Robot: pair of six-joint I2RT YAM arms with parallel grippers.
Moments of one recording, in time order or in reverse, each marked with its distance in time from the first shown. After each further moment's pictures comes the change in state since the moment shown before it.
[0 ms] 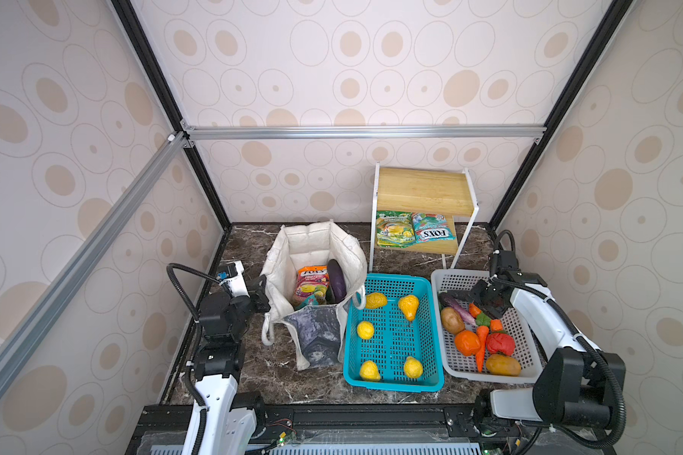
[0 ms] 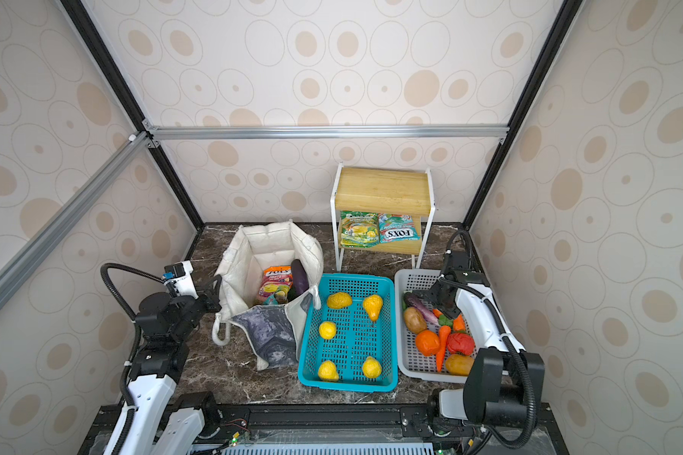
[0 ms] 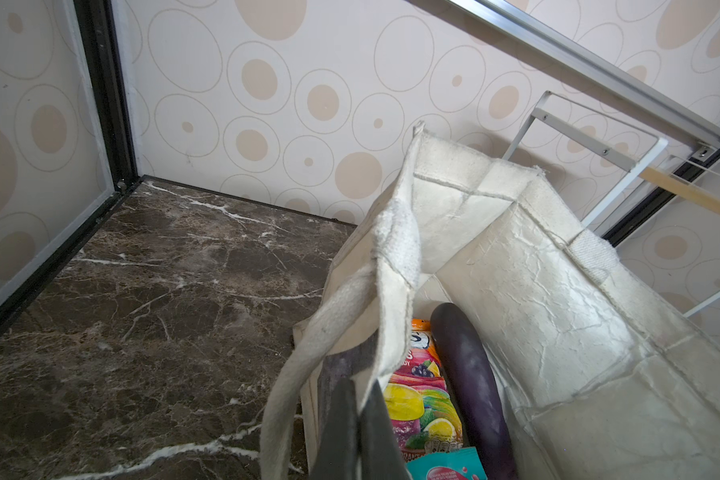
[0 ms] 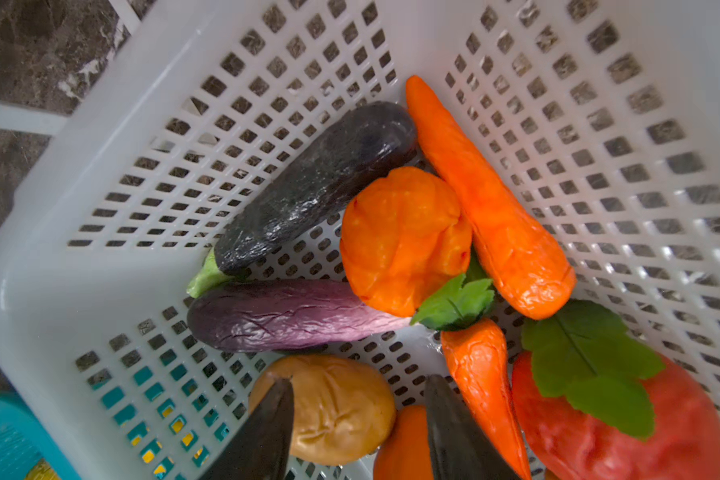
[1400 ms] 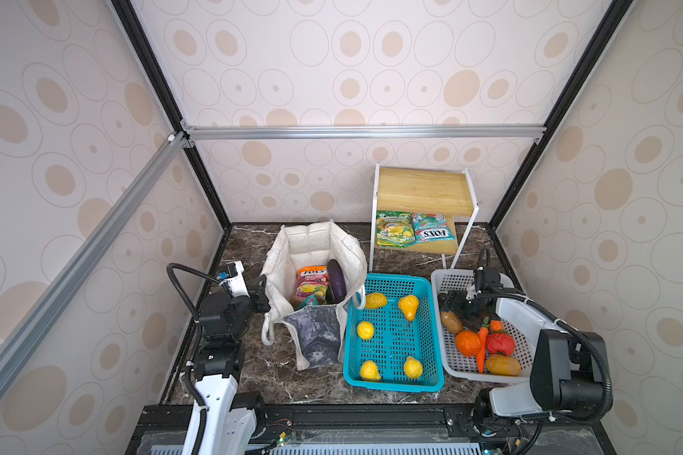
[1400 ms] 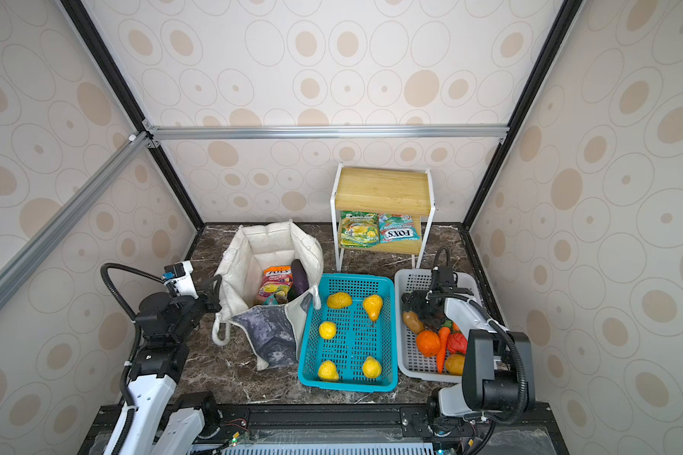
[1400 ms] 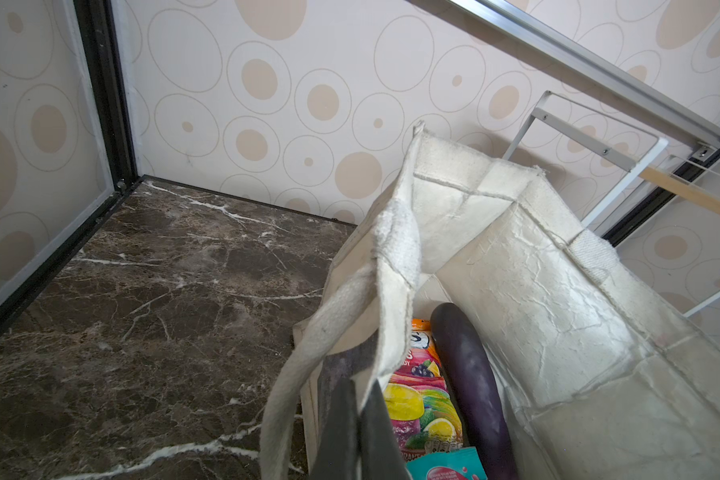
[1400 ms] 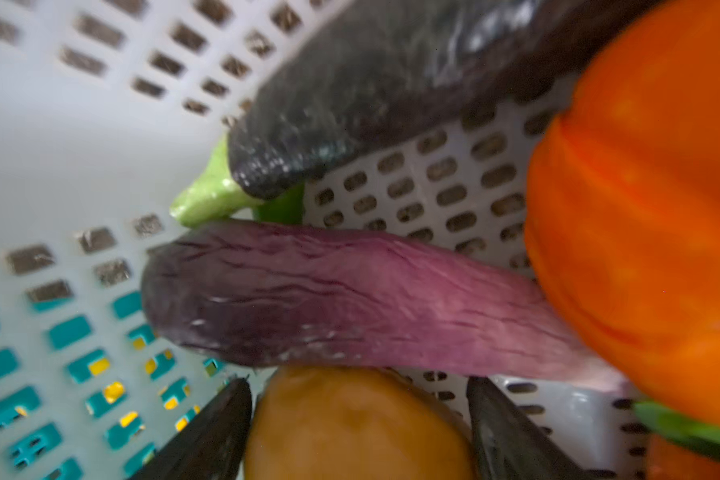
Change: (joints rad) left arm 0.000 0.002 0.000 0.000 0.000 0.000; right arm 0.048 0.088 -0.217 0.251 -0.278 -0.097
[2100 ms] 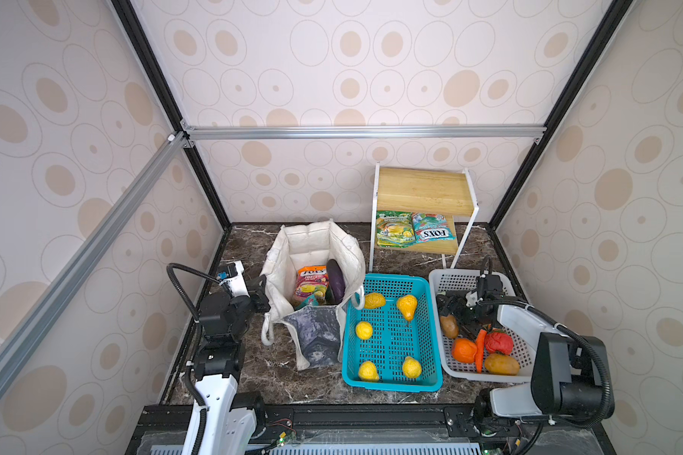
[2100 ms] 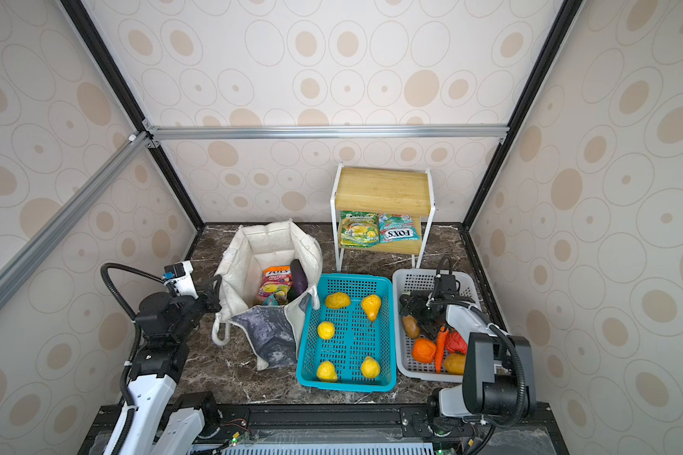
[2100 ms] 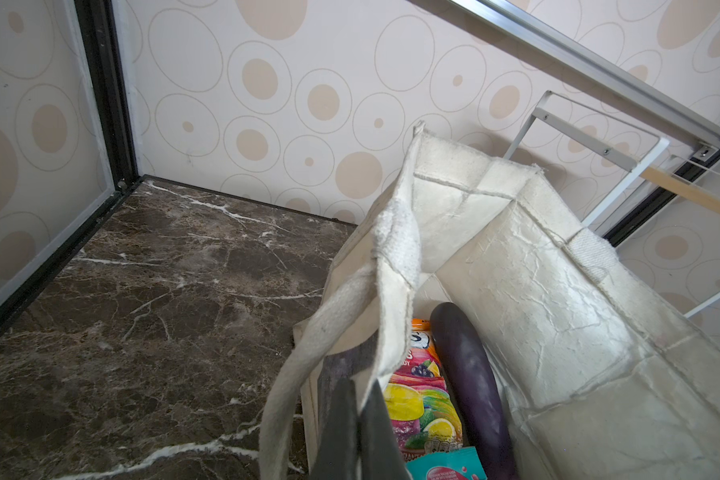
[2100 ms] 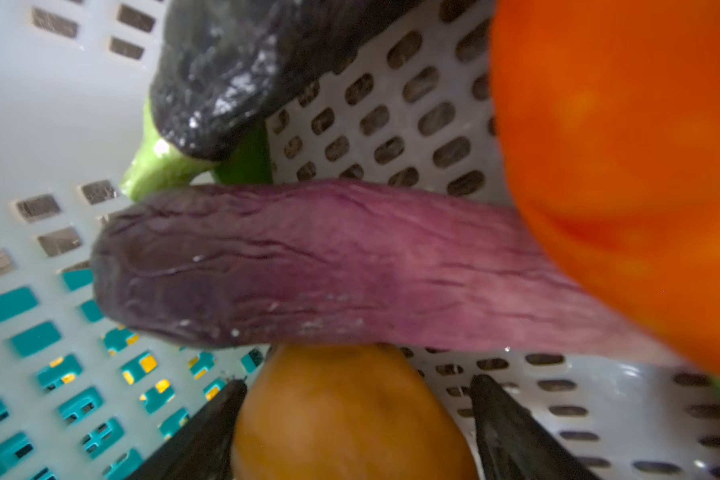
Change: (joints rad) left arm 0.000 0.000 0.000 0.000 -0.001 0.000; right arm -0.043 -0.024 -0.089 0.070 -0.121 0.075
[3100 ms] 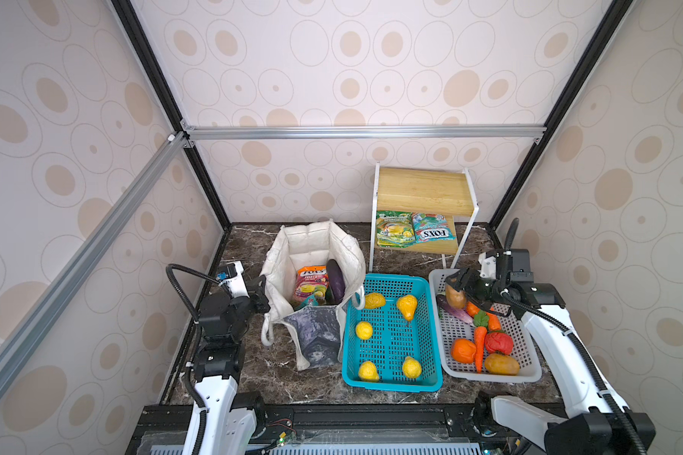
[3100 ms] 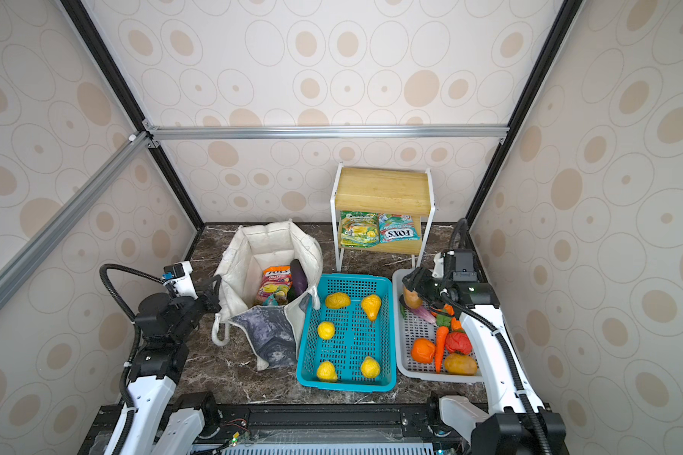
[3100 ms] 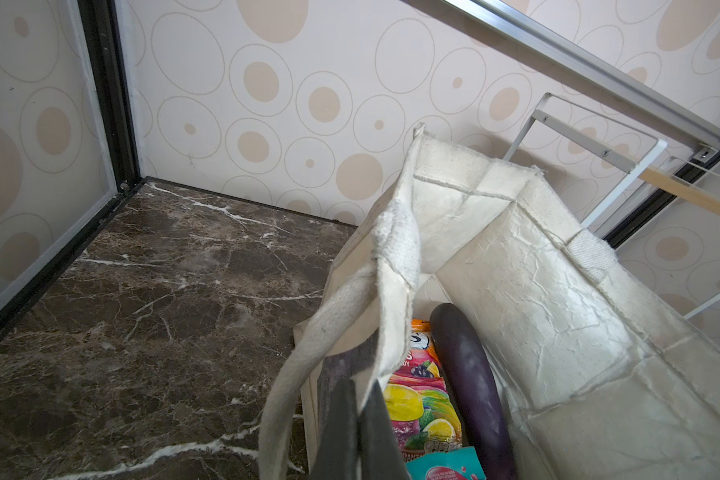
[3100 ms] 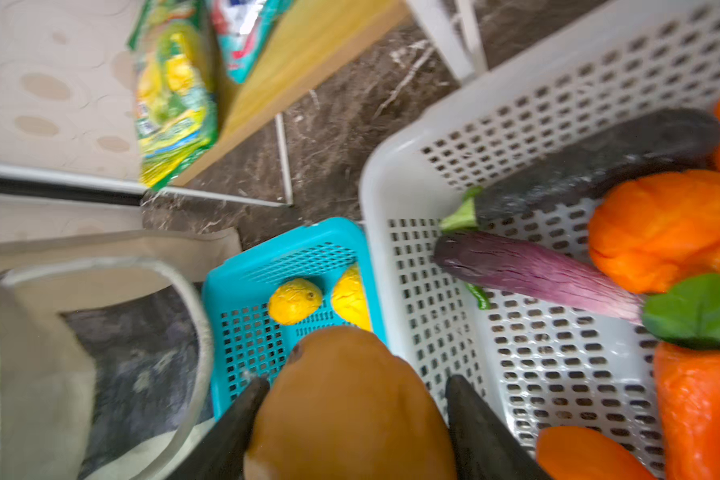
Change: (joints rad) left arm 0.000 -0.011 0.000 -0.006 -0.004 0.000; right arm 0.179 -0.303 0.400 -0.278 0.073 0.000
